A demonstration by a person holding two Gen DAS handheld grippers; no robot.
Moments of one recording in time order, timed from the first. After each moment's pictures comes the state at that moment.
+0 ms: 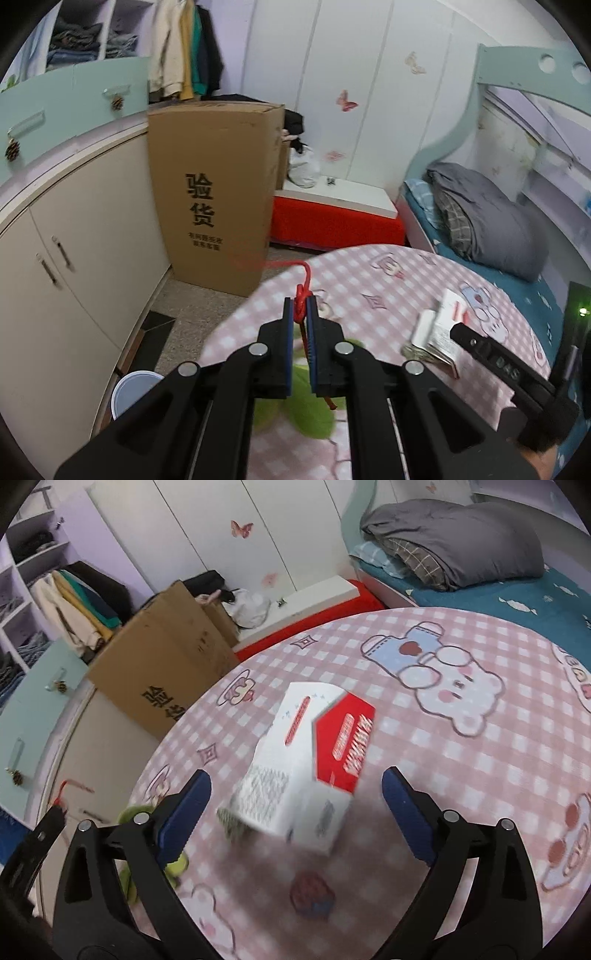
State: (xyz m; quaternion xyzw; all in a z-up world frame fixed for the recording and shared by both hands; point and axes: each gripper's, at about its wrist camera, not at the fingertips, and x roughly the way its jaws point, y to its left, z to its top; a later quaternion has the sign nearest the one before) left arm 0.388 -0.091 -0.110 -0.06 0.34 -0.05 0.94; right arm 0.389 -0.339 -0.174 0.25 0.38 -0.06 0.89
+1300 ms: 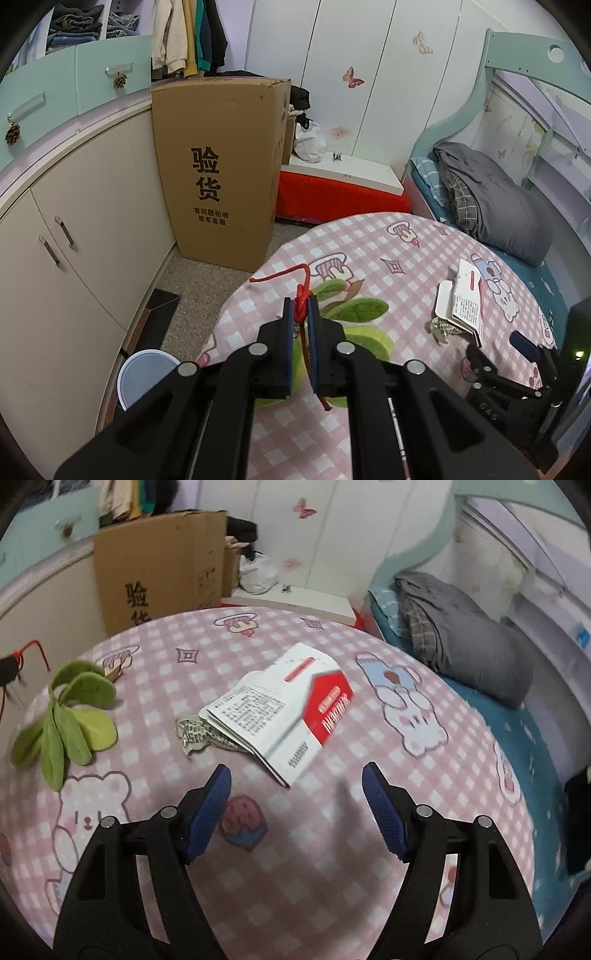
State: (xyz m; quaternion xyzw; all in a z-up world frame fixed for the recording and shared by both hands) left arm 0.379 -0.076 -0.132 -0.05 0.38 -0.05 0.92; right arm 0.358 -0.289 -0.185 -0.09 0.40 -0.09 0.91
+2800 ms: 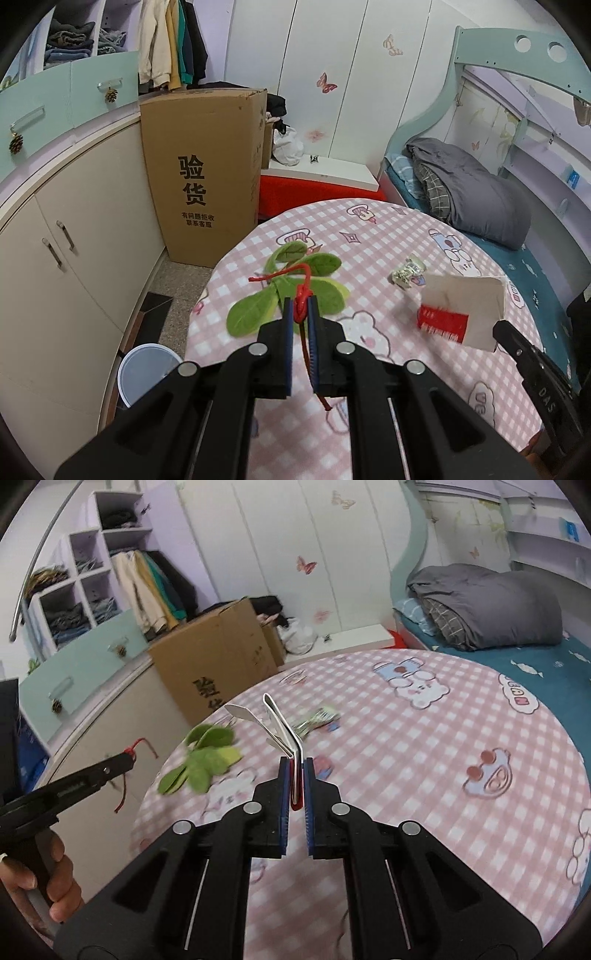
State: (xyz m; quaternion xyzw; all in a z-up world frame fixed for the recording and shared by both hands) left arm 0.298 -0.085 -0.111 -0.04 0.37 -0.09 0.93; right arm 0.220 -0.308 -0.130 0.16 0.29 0.02 0.94
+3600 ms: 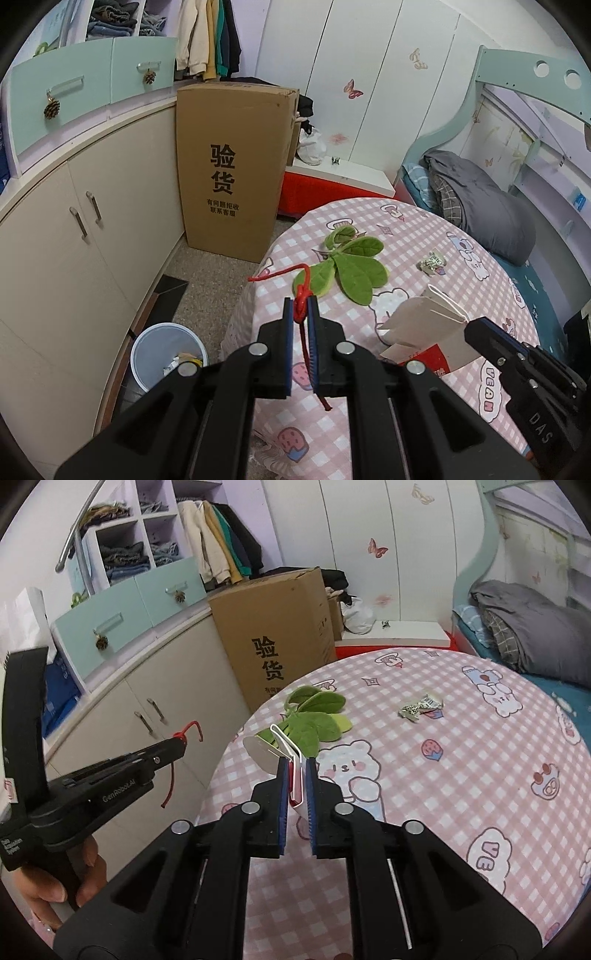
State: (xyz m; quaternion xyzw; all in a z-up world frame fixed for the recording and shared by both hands) left arm 0.264 -0.019 -0.113 -0.07 0.37 -0.06 0.92; right arm 0.222 -0.202 -0.111 0.07 0.33 0.10 0.93
